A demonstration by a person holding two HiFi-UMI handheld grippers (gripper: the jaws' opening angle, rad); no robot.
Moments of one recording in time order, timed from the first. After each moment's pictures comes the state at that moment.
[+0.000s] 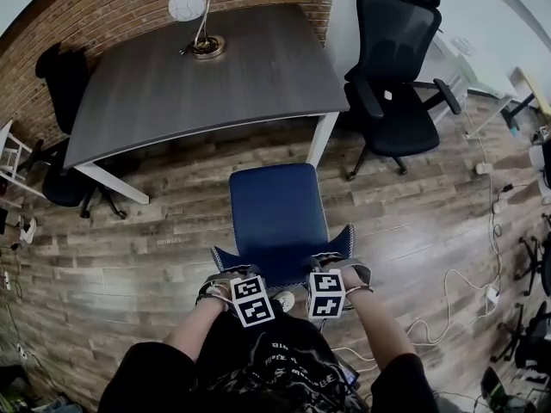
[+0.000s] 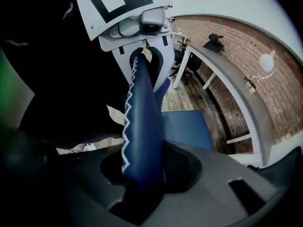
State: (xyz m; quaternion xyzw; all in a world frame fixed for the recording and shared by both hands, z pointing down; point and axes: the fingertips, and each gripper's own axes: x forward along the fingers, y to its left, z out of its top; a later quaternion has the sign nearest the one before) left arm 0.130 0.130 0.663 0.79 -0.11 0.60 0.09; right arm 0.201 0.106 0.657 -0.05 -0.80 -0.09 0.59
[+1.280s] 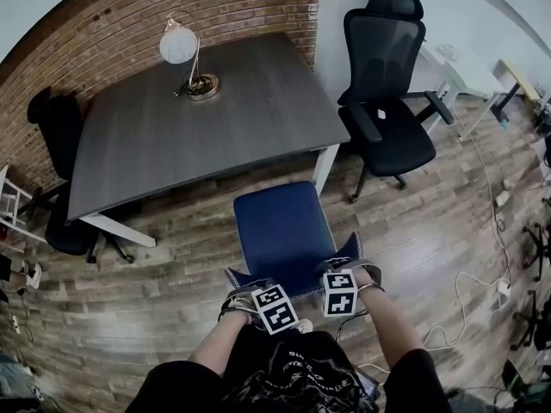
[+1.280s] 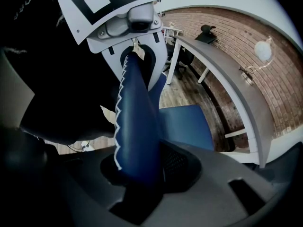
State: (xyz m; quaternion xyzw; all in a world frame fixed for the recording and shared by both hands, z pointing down) left arm 0.107 0.060 0.662 0.79 -0.10 0.60 0.11; right arm 0.178 0.030 0.656 -0.03 -0.79 -0.06 0.61
